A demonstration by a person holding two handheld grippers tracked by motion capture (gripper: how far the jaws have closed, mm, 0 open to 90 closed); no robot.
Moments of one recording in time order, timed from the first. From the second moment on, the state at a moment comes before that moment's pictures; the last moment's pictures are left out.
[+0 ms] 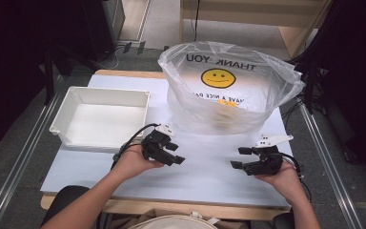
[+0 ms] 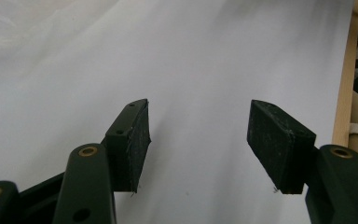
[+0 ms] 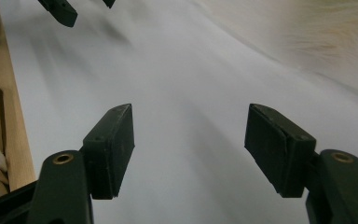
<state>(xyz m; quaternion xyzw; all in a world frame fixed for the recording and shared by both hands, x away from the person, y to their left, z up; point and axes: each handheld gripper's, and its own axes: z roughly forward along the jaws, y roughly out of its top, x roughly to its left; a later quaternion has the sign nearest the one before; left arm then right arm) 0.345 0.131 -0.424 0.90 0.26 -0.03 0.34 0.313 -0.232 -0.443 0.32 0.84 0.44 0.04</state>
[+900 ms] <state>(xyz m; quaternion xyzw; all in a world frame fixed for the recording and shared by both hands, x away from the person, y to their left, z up) 0.348 0.137 -0.413 0.89 0.26 -0.02 0.37 0.314 -0.239 -0.438 0.32 0.84 0.44 0.04</state>
